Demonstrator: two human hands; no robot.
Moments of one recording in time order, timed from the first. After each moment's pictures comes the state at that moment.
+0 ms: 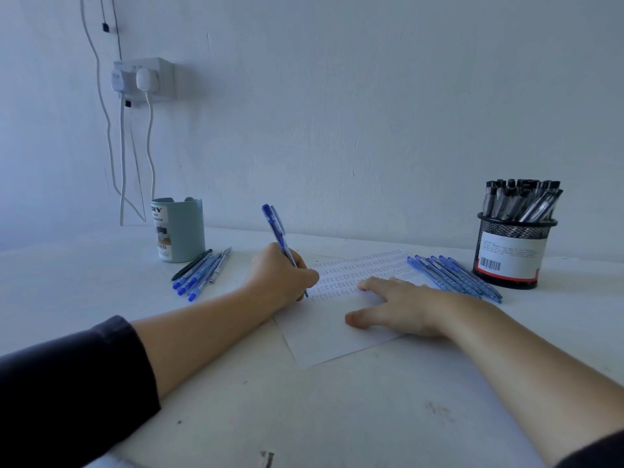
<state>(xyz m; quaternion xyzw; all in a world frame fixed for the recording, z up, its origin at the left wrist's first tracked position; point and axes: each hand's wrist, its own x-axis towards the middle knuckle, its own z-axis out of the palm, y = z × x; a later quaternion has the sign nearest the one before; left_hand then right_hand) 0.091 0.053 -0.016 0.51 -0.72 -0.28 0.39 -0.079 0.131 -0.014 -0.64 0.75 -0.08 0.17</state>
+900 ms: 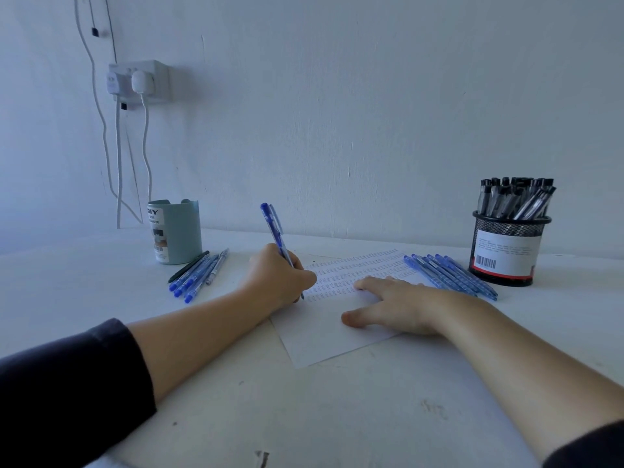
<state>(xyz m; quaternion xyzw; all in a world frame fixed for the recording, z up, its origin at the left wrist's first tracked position) 0.090 0.056 -0.015 0.50 -0.72 -0.28 0.39 -0.079 0.131 -0.013 -0.64 0.74 -0.08 0.17</state>
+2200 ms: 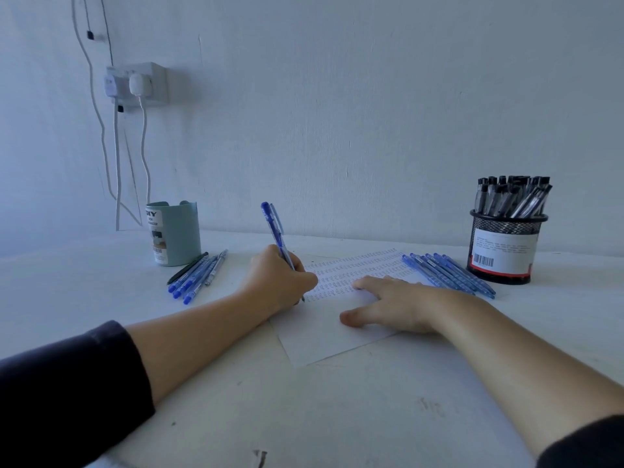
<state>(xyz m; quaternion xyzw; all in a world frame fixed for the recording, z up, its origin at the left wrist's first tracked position) 0.089 0.055 -0.018 0.50 -0.74 -0.25 0.38 -0.081 0.127 -0.015 -0.64 0.74 -0.08 0.17</state>
